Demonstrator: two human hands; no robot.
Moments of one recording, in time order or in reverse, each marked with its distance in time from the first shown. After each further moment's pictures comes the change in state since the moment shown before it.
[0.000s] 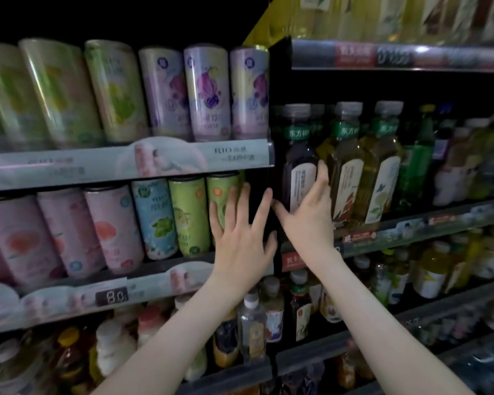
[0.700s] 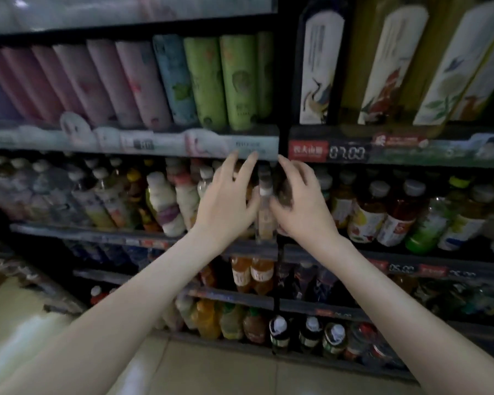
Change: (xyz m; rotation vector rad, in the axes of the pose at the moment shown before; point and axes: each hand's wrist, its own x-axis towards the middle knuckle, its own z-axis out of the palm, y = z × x) left_hand -0.119 0.051 -0.023 0.018 -0.217 -0.298; right_hand -0.114 0.085 -0.029 0.275 -0.714 -0.208
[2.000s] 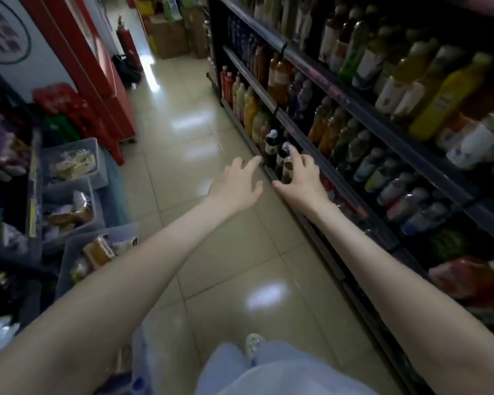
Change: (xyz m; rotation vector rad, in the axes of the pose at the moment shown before) left_hand -0.297 0.878 0.131 0.290 -0.278 -1.144; right_hand -0.448 0.377 -0.548 0.032 -0.950 -0.320
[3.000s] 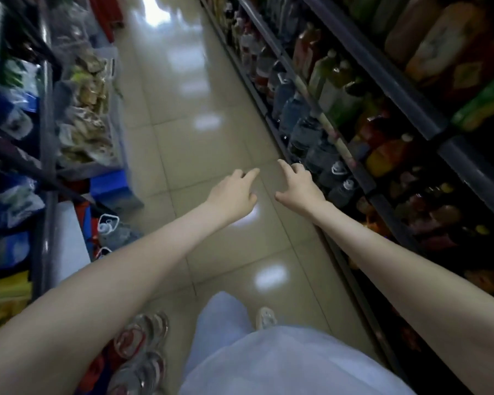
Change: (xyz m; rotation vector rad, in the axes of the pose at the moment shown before) left_hand -0.896 0.577 0.242 0.025 -0.201 -0.071; right_hand -0.974 0.402 -0.181 -0.244 -0.321 -0.011
